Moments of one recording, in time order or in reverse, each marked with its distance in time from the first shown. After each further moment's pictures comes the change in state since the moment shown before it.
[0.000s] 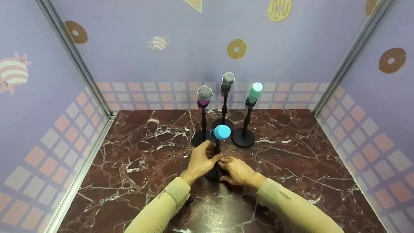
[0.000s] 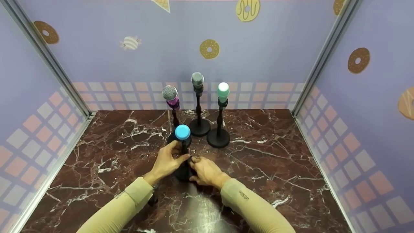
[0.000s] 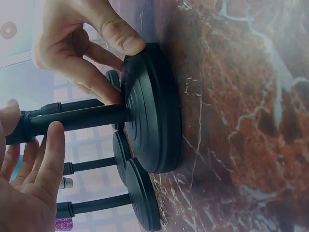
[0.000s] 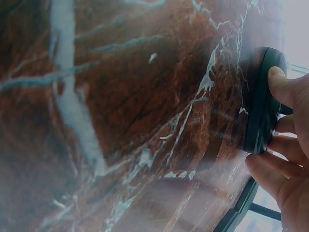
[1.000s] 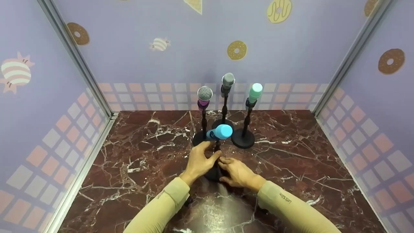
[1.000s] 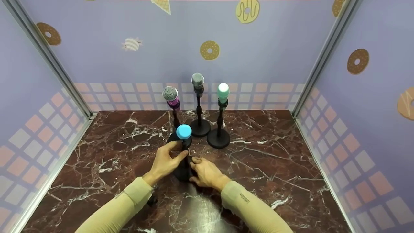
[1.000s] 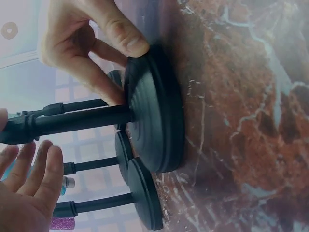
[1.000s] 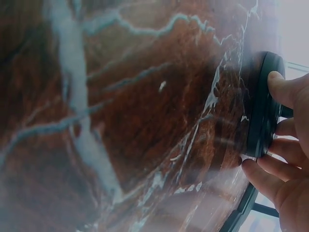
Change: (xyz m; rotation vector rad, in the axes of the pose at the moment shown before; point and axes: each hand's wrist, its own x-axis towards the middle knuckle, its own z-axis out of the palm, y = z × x) left_hand 0.001 0.004 -0.003 0.058 0.084 0.099; right_hand -0.004 -0.005 0.003 0.128 -0.013 0.079
